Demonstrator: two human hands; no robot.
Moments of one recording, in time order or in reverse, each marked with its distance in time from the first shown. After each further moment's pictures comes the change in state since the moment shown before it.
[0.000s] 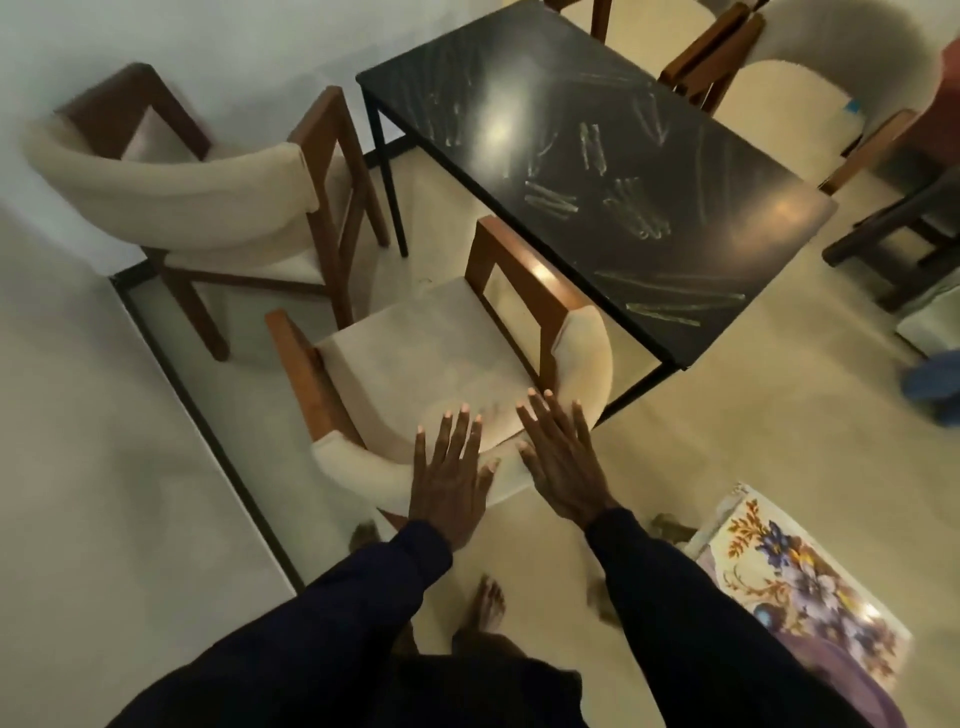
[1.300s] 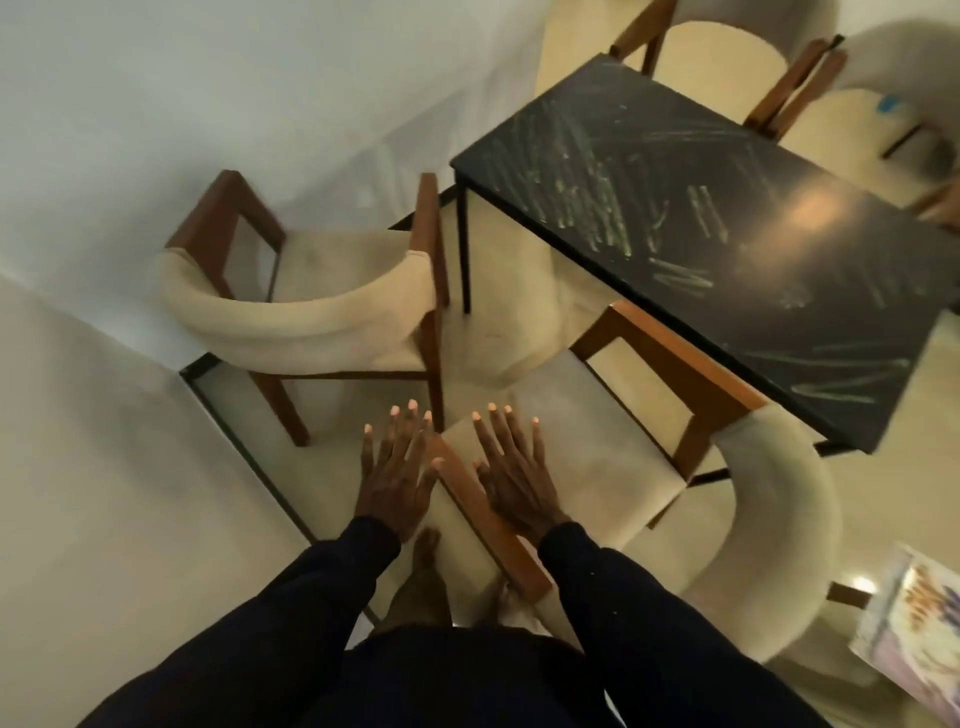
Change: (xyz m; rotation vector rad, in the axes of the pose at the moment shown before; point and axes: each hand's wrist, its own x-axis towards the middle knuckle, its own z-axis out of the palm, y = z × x) left_hand 0.155 -0.440 -0.113 -0.050 0.047 0.097; right_hand 0.338 -0.289 0.065 0.114 -0.178 0.129
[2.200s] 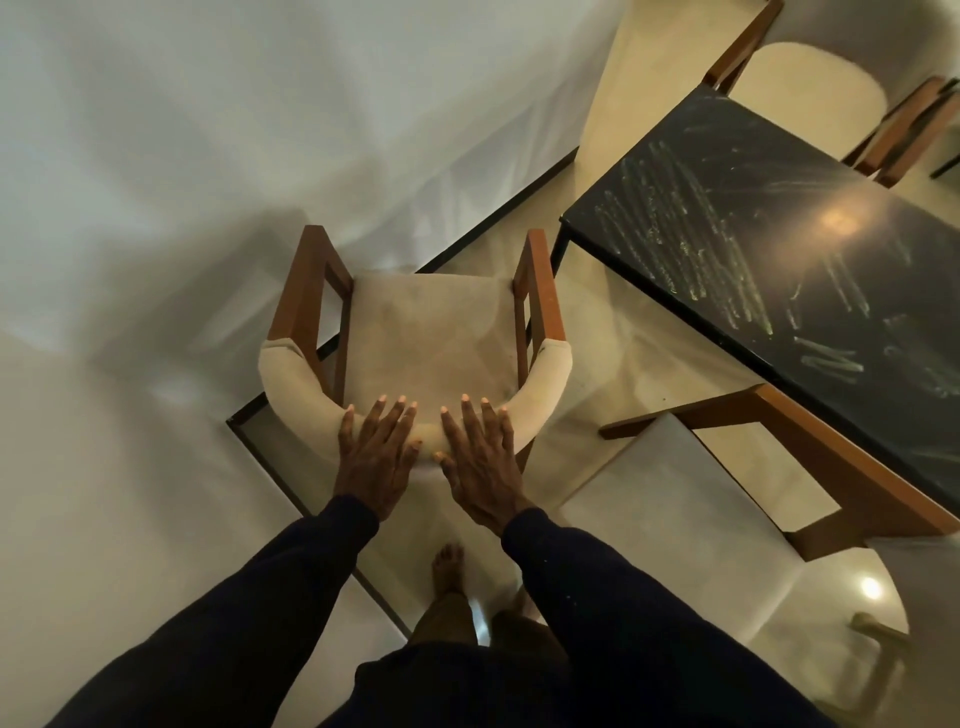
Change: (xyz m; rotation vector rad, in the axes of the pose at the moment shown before) left_hand 0.185 -0.340 -0.075 0.038 0.116 0.060; right_hand 0.326 -0.213 0.031 -0.032 0.097 -0.020
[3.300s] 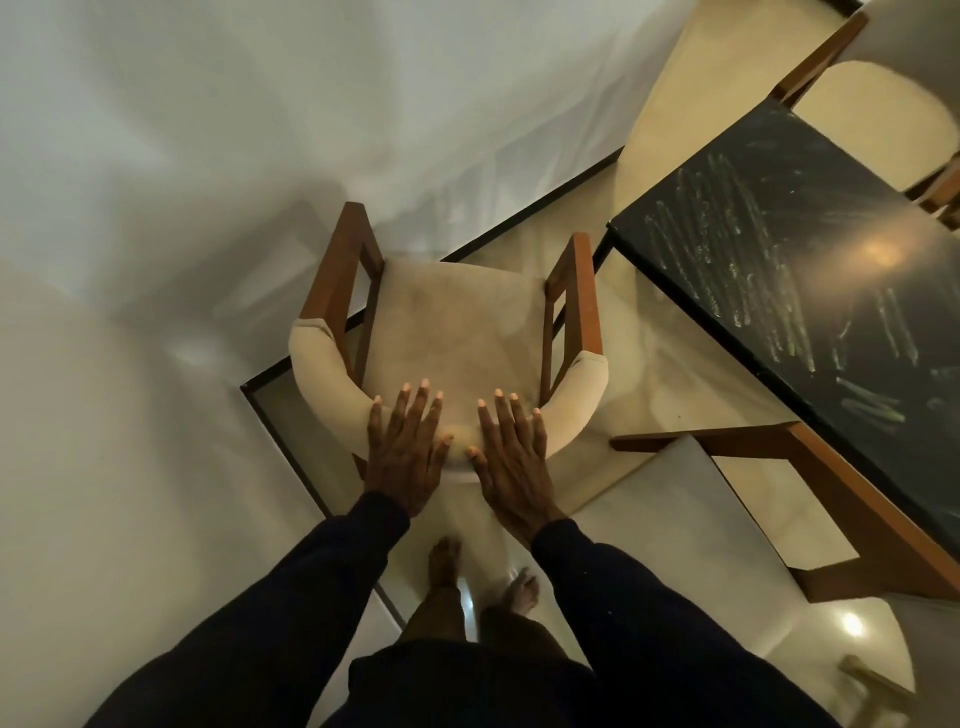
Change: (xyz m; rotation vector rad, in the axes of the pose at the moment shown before) left_hand 0.004 0.016 -0.003 0.001 -0.005 -0.115; right_hand 0.007 0.011 -0.006 0.064 0.017 -0.002
